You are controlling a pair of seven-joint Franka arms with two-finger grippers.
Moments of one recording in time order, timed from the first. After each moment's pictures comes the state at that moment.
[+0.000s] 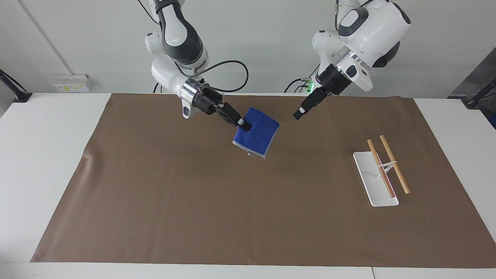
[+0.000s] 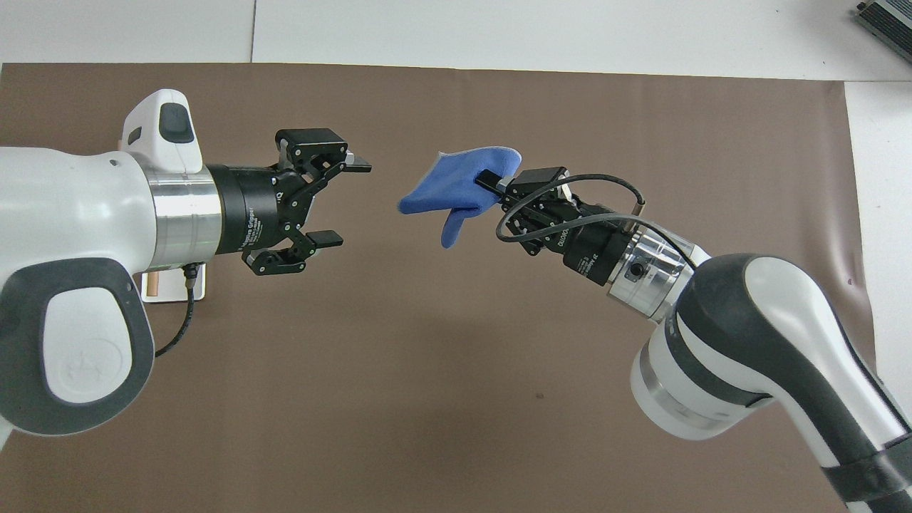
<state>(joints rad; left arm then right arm) -0.36 -0.07 -0.06 -1.86 -0.65 2.25 -1.06 0.27 -0.02 0.14 -2.07 1.90 2.55 -0.15</state>
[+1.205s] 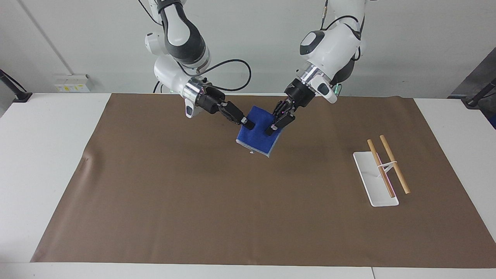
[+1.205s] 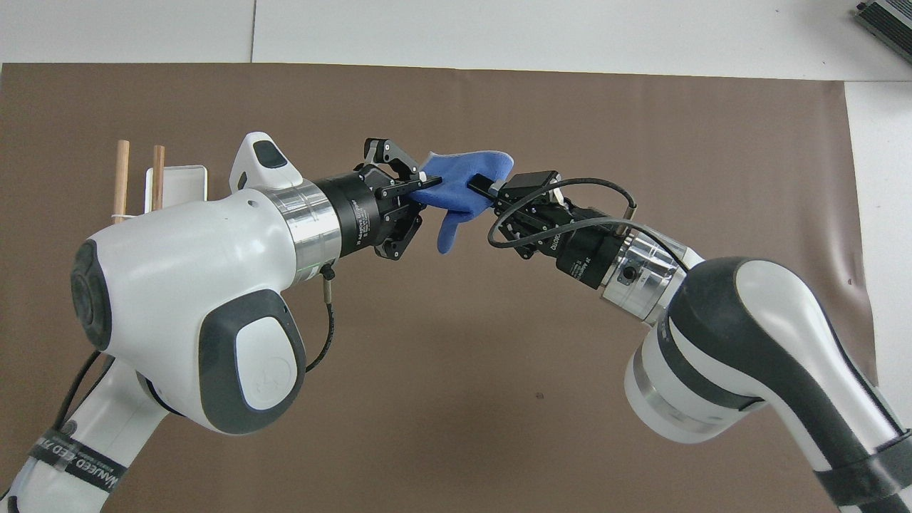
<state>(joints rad) -0.52 0.03 -0.06 -1.91 -0.71 2.63 -1.44 0.27 -0.02 0.16 -2.07 1.90 2.55 -0.15</state>
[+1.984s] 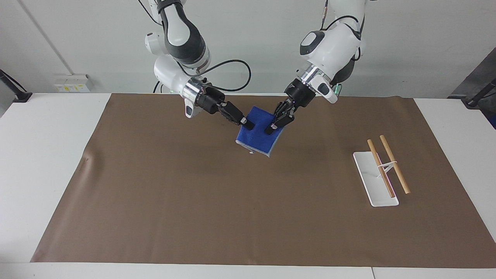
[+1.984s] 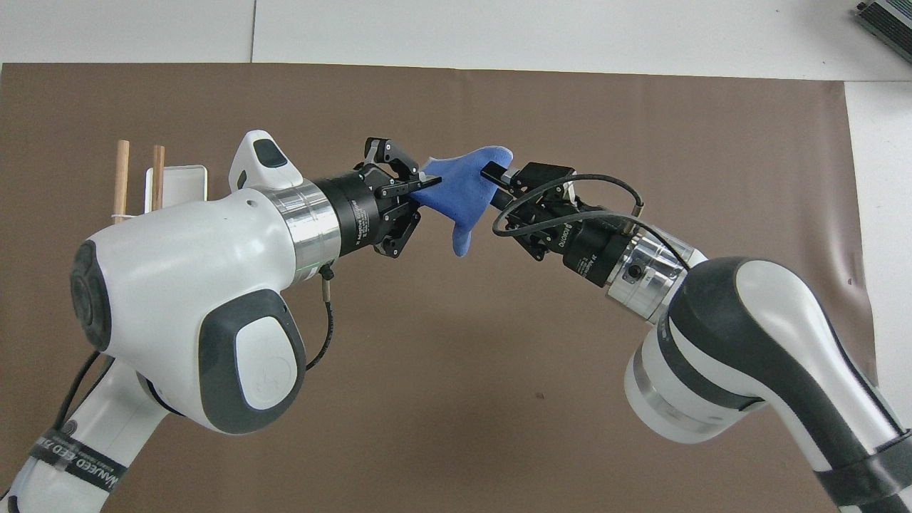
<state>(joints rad) -0.52 0.03 -0.06 -1.91 -0.71 2.64 -1.40 0.28 -0.02 0.16 -2.07 1.89 2.64 -0.15</state>
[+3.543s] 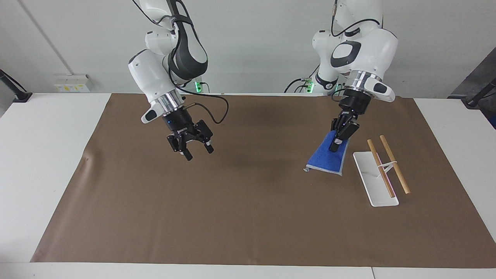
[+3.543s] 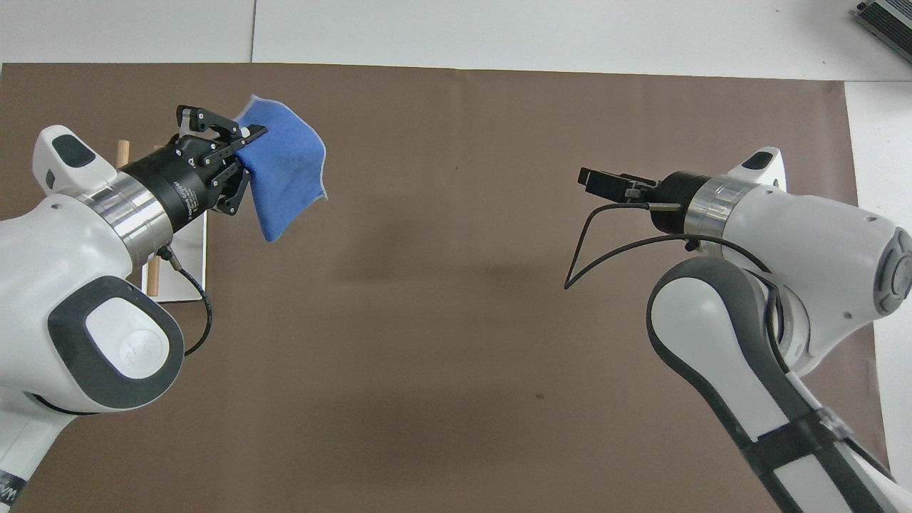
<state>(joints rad) -0.28 -0.07 -0.03 -2.11 -0.70 2.87 -1.07 0.05 0.04 0.15 -2.08 0.53 2.61 -0.15</state>
